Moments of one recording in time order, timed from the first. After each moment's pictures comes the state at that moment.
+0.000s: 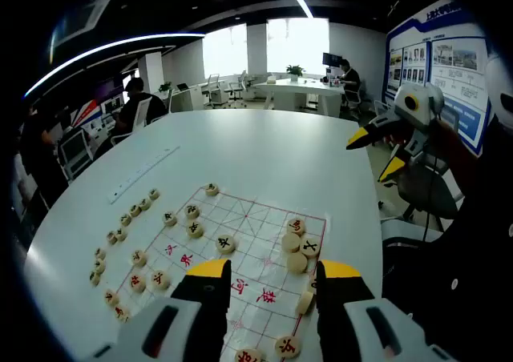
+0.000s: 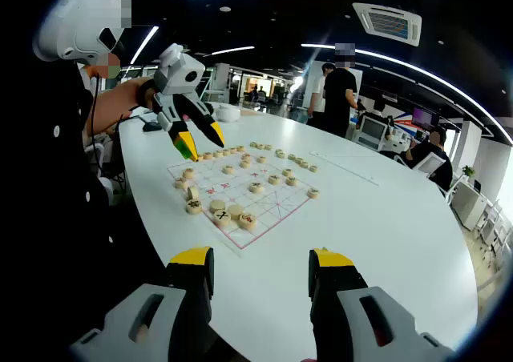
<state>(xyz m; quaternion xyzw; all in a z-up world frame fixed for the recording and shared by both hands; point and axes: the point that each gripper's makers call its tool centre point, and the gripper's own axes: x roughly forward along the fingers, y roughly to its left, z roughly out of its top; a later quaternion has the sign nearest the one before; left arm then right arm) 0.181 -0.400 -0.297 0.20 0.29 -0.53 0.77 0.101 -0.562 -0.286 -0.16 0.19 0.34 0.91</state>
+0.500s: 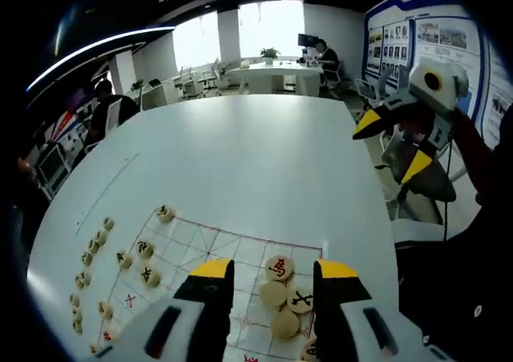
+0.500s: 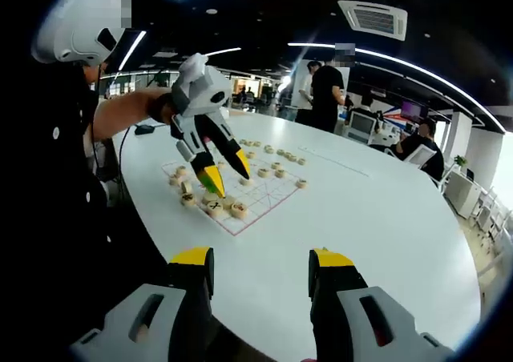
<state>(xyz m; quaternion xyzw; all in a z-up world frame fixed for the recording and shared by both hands) 0.182 -0.476 -0.330 0.26 0.30 -0.56 0.73 0.093 -0.582 -0.290 -0.15 0.19 0.31 0.92</state>
